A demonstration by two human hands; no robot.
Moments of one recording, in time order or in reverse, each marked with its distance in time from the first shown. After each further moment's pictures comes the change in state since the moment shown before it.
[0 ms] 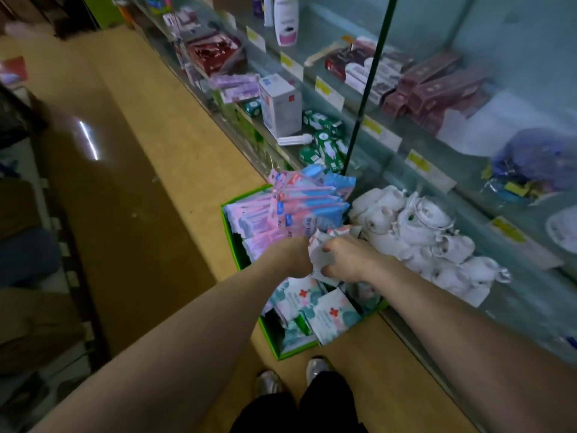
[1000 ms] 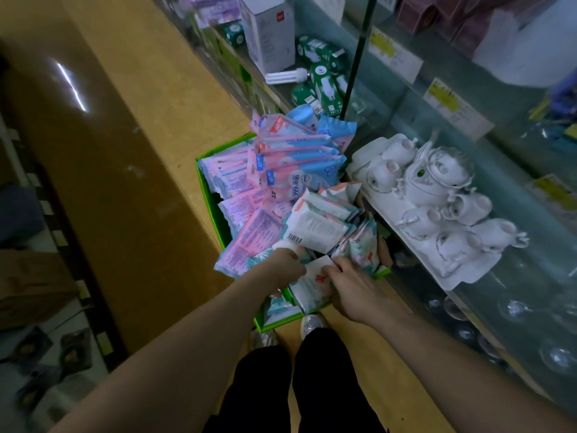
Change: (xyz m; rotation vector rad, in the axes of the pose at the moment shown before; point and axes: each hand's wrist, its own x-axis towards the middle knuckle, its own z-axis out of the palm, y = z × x) left_hand 0.026 -0.002 0.090 -0.698 -0.266 -0.377; right_hand 0.004 0.058 0.129 0.026 -0.090 -0.030
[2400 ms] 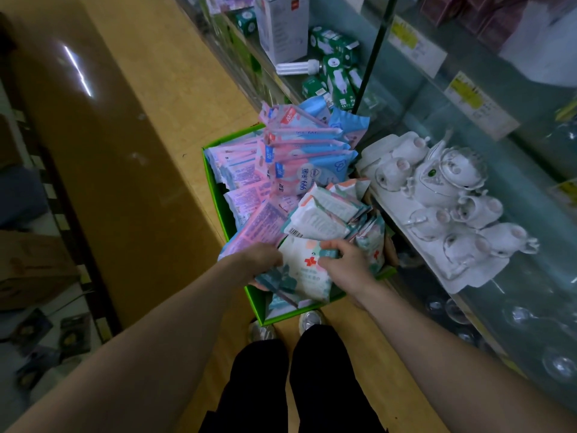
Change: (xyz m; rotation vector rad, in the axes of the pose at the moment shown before) left_hand 0.022 -0.040 -0.028 -0.255 0.002 -0.131; right_hand 0.018 -0.026 -0.012 1.114 0.186 0.292
